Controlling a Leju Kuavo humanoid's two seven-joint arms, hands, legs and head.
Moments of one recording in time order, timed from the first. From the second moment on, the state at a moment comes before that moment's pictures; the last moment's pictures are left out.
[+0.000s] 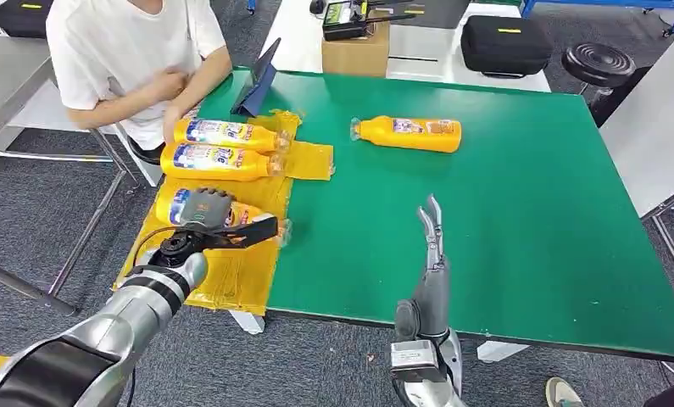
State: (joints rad) left arm -0.68 0.02 -0.35 -0.51 -1.19 0.19 0.07; right arm -0.09 0.10 0.58 -1.45 0.36 -0.58 -0.70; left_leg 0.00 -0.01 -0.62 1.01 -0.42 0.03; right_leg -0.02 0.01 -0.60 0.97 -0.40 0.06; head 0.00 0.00
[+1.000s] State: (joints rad) left arm -0.59 -0.04 -0.10 -0.63 -0.53 -0.06 -0.42; right arm -0.11 0.08 0.65 -1.41 0.29 -0.63 -0.70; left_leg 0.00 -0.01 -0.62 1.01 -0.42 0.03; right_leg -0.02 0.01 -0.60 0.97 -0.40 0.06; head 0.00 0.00
